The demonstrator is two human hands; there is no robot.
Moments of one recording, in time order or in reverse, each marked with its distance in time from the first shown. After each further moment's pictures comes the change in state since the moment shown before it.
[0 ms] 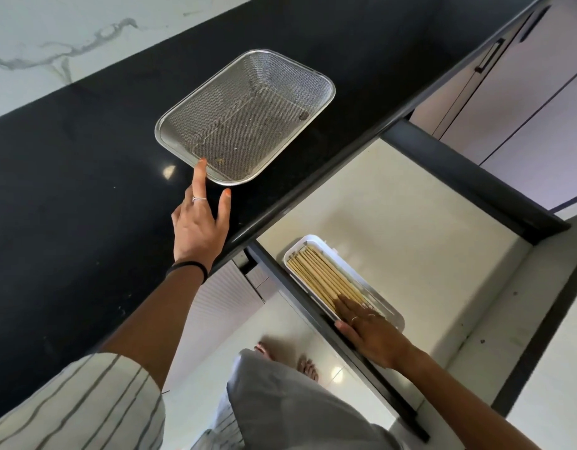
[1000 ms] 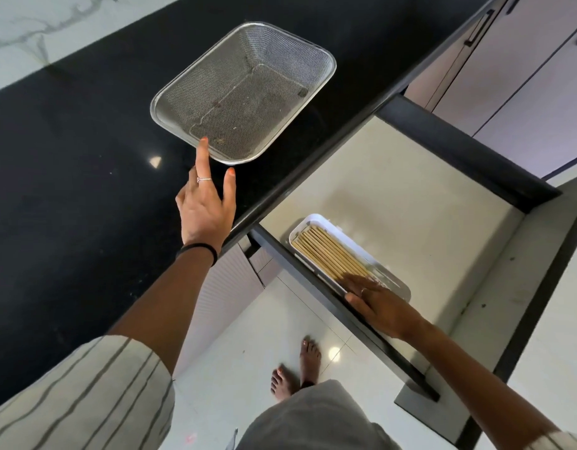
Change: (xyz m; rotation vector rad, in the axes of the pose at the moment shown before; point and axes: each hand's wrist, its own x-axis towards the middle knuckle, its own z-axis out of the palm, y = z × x) left_hand -0.001 -0.001 -0.001 -0.005 -0.003 0.027; right_hand -0.007 -0.005 0.003 0.208 0.157 -0.047
